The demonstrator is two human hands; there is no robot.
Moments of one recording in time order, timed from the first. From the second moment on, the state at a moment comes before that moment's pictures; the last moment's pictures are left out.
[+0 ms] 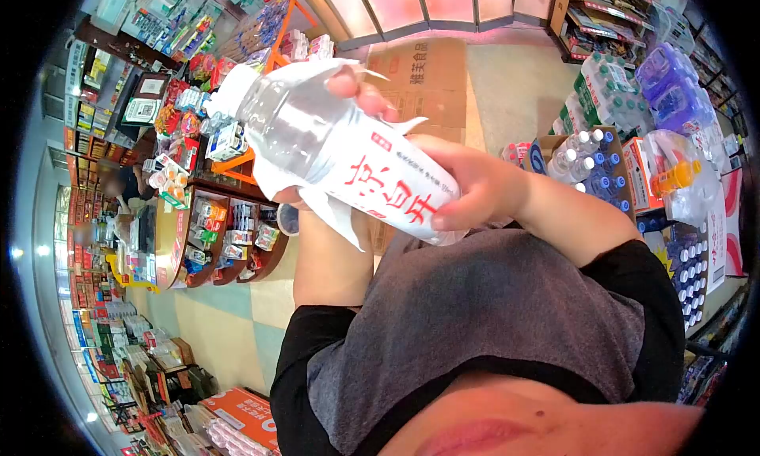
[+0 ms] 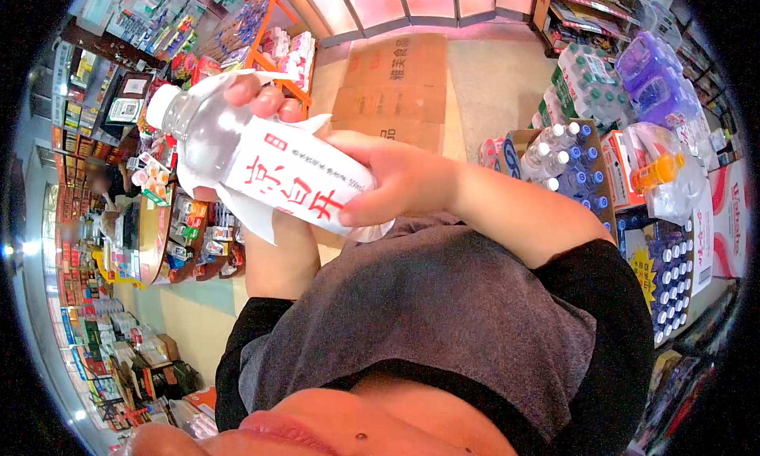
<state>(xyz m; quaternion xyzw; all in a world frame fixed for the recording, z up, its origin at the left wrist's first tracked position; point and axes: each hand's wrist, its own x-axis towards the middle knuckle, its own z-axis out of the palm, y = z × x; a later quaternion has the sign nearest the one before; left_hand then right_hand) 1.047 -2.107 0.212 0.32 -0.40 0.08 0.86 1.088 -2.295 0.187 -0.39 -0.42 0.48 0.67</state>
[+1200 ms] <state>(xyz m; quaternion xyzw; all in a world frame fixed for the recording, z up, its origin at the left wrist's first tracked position) 1.009 -2.113 0.230 0.29 -0.29 0.07 0.91 1.077 -2.298 0.182 -0.37 -0.45 0.54 0.61</state>
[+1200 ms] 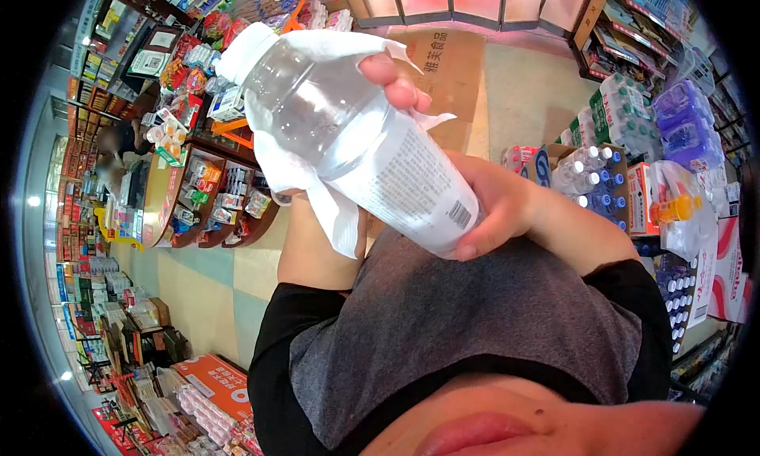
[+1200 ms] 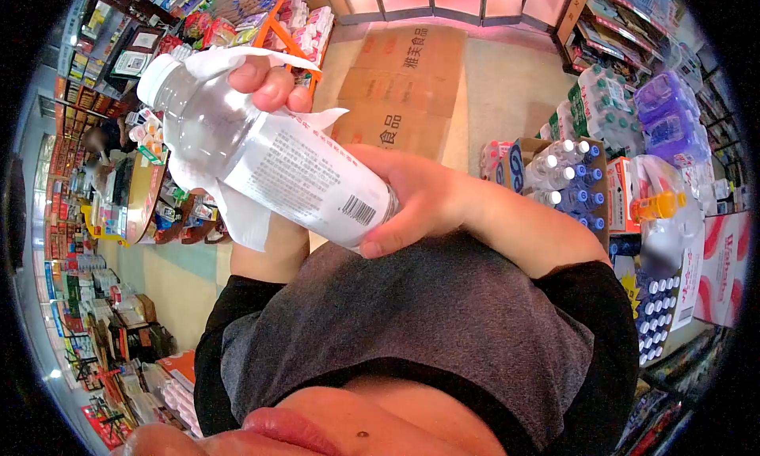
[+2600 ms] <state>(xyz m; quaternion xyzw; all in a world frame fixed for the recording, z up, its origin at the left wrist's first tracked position) 1.009 -2.094 0.211 0.40 0.03 0.31 0.86 1.080 -2.284 0.182 -0.76 -0.50 -0.05 0.42</state>
